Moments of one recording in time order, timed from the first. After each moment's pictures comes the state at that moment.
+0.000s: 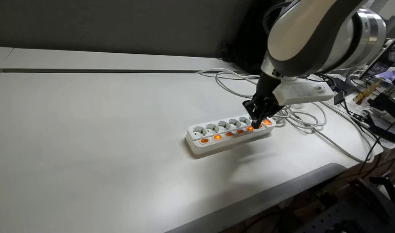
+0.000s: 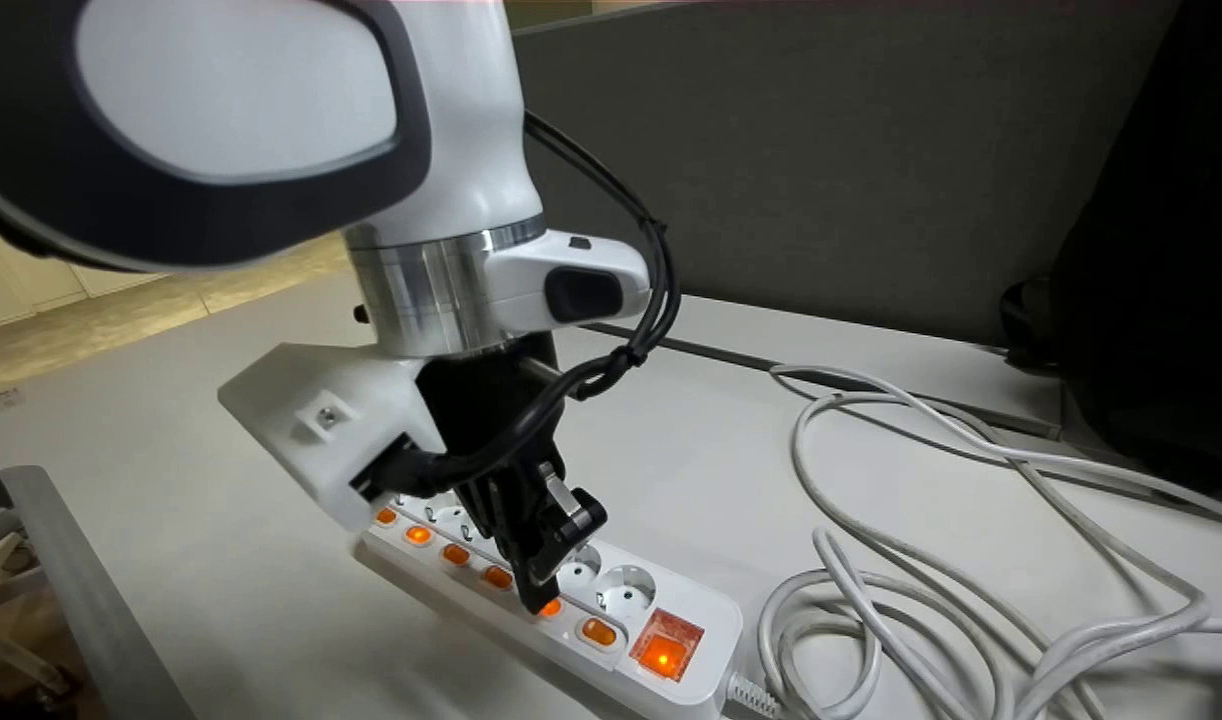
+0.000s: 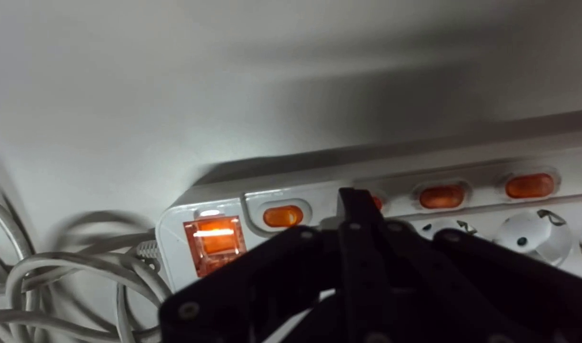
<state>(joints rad) -0.05 0.29 -0.16 -2.56 -0.16 2.81 0.06</state>
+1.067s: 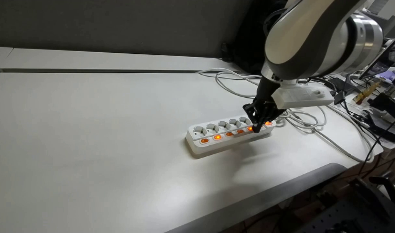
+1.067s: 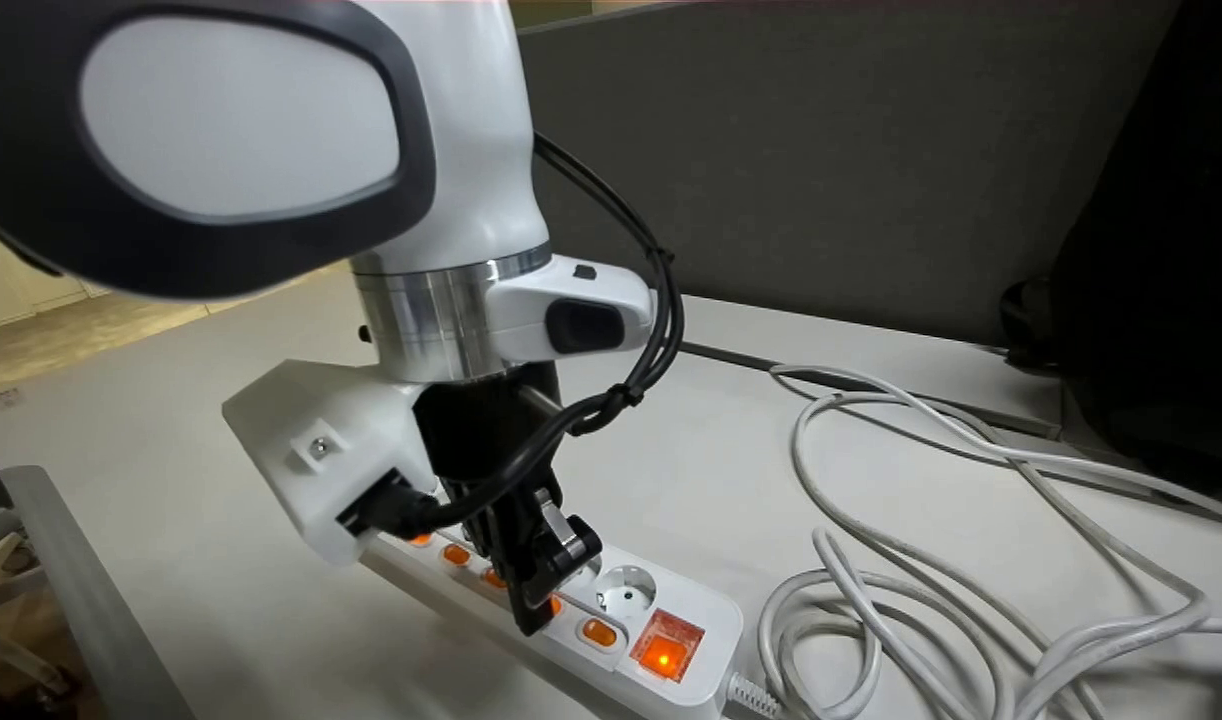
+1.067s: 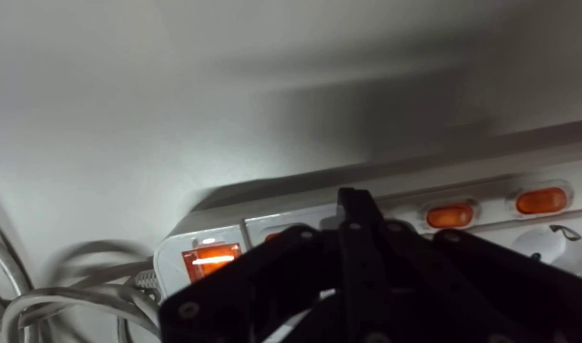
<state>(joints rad) -0.05 0.31 -0.17 -2.56 -0.11 2.81 0.06</state>
